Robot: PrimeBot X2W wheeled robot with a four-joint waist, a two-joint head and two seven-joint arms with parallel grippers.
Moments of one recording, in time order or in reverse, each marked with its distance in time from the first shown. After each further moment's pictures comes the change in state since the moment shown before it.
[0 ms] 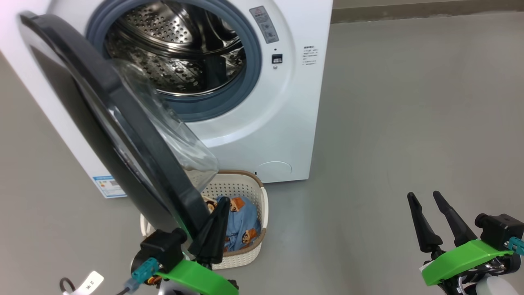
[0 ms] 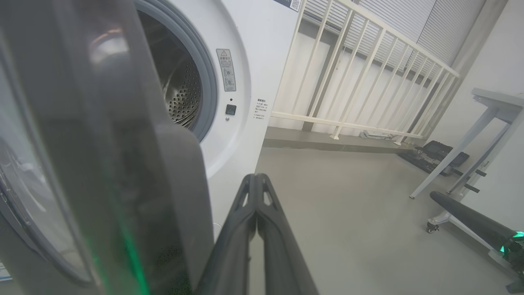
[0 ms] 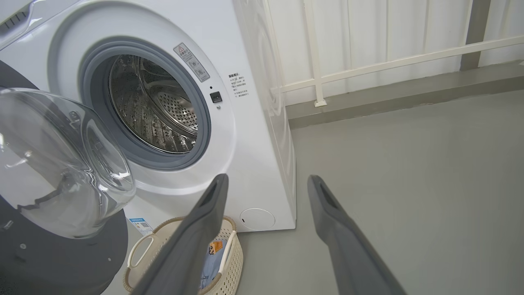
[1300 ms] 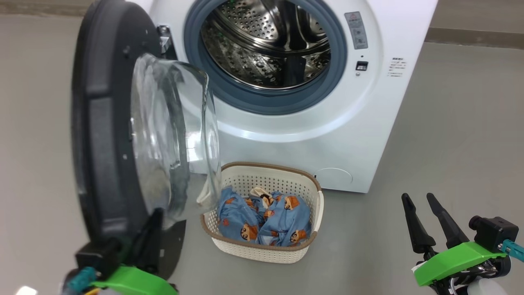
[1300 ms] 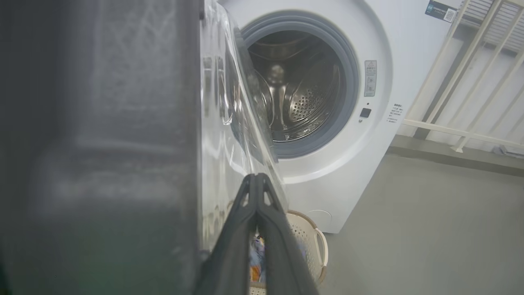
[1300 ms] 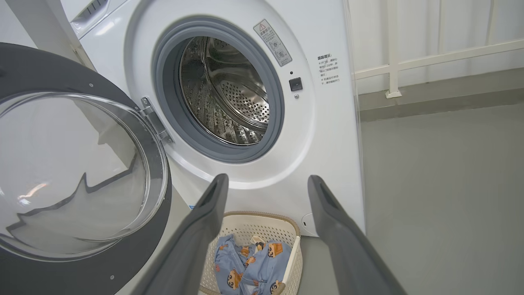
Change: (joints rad) left arm 0.102 0.160 0.135 -0.117 -0.026 0.133 0.099; right arm 0.003 0.051 -0.019 0.005 0.001 0.000 0.000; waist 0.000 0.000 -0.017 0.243
